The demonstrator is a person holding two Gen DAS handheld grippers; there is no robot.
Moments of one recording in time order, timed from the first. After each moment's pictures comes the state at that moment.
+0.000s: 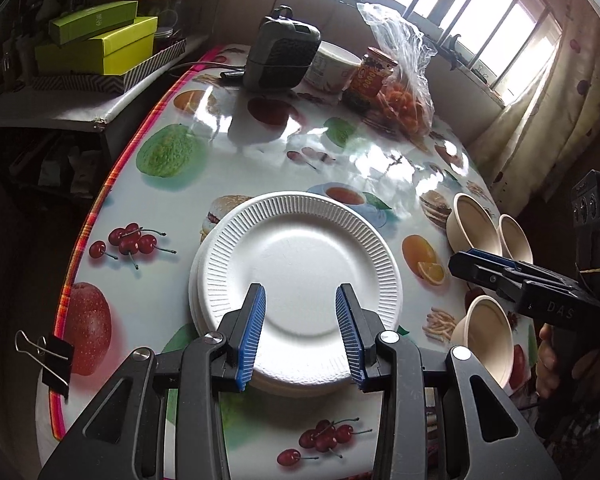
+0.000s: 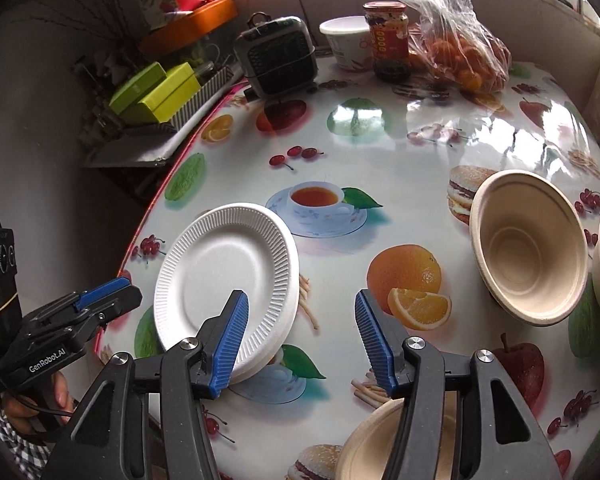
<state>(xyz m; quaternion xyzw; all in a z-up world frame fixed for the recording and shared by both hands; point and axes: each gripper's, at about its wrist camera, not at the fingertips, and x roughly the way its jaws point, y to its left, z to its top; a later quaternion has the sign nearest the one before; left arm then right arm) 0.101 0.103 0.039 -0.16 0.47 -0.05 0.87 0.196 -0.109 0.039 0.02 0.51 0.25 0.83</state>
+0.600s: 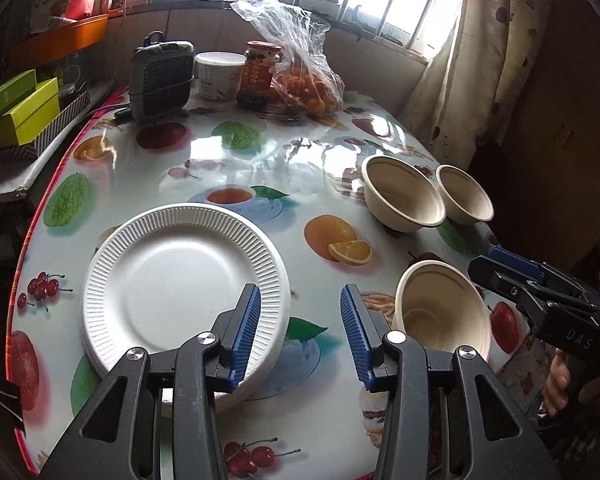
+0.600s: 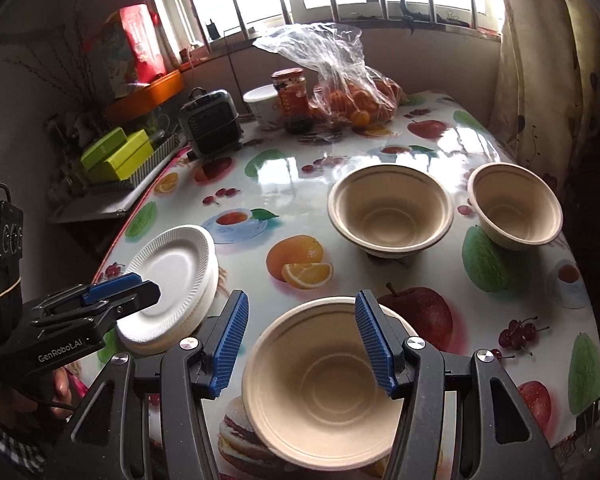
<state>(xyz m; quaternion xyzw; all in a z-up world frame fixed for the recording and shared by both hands) 0.099 0.003 0.039 -0.07 0.43 -0.16 0.89 0.106 -0.208 0.049 0.05 0.40 0.13 0.91</state>
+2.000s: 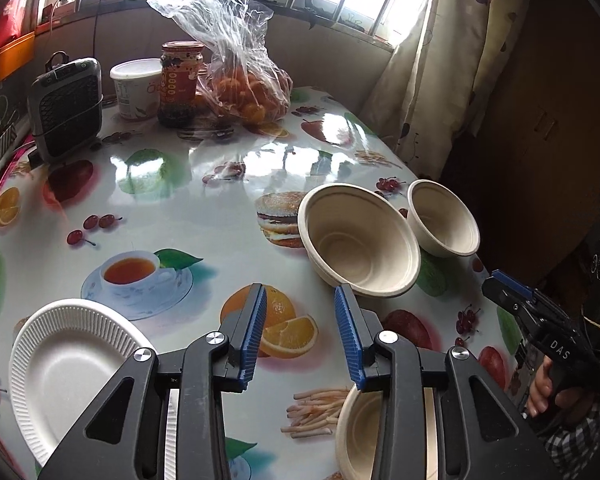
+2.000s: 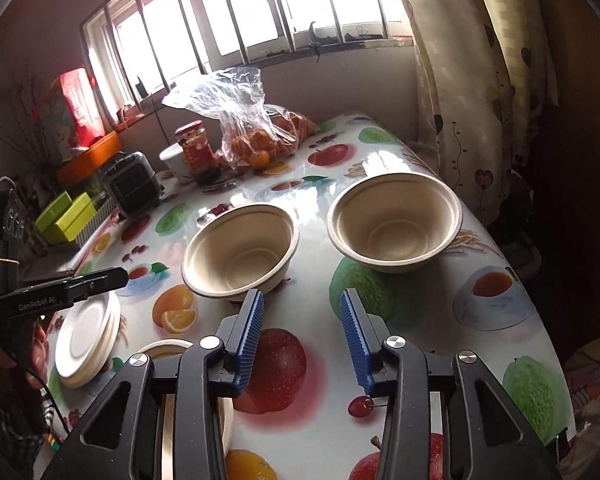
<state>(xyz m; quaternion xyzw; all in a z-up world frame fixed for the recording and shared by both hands) 0.197 -0.068 0.036 -0.06 0.43 -0.22 0.87 0.145 -0.327 0.027 0.10 0.35 0.07 0.93</state>
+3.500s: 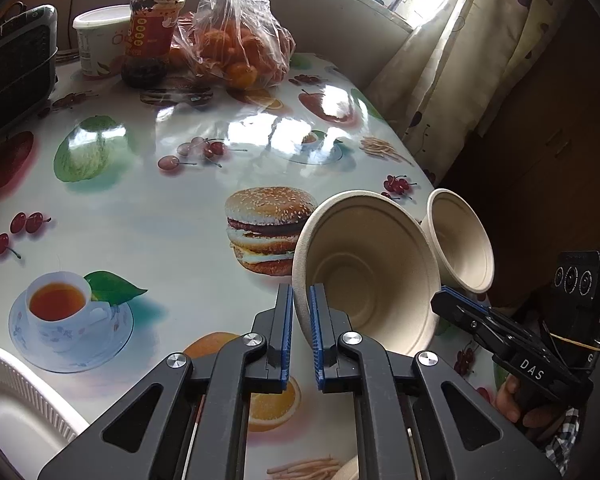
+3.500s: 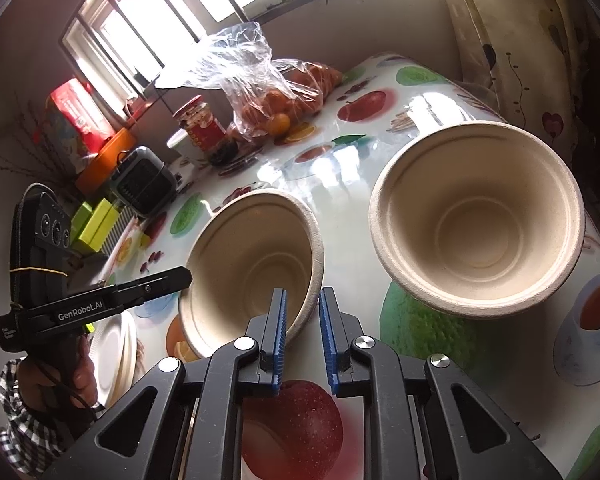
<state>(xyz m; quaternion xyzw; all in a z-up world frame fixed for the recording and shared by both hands) 0.264 -0.096 0.000 -0.11 0.49 -0.24 0.83 0.229 -0.327 -0.012 0.19 0.41 0.15 0.88</state>
